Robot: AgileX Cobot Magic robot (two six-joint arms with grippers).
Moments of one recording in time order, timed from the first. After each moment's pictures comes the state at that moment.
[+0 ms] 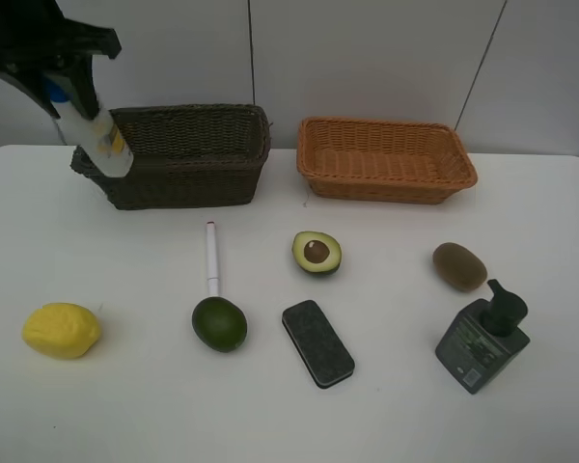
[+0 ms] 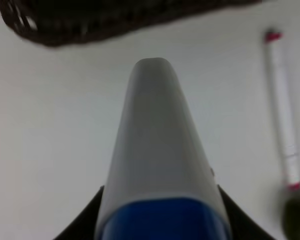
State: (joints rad) left arm -0.18 1.78 -1.69 0.01 1.20 -0.05; right arm 0.01 0.00 -0.51 -0.16 1.06 0.12
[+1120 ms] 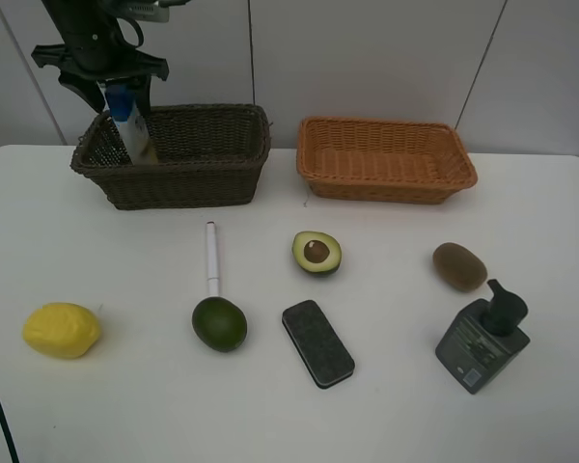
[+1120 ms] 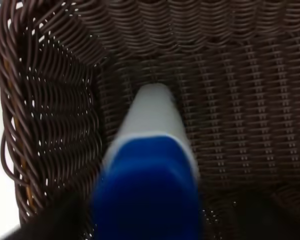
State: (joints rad) left arm -0.18 2.20 -2.01 0.14 1.05 -0.13; right arm 0.01 0.00 -0.51 -0.16 1.06 0.12
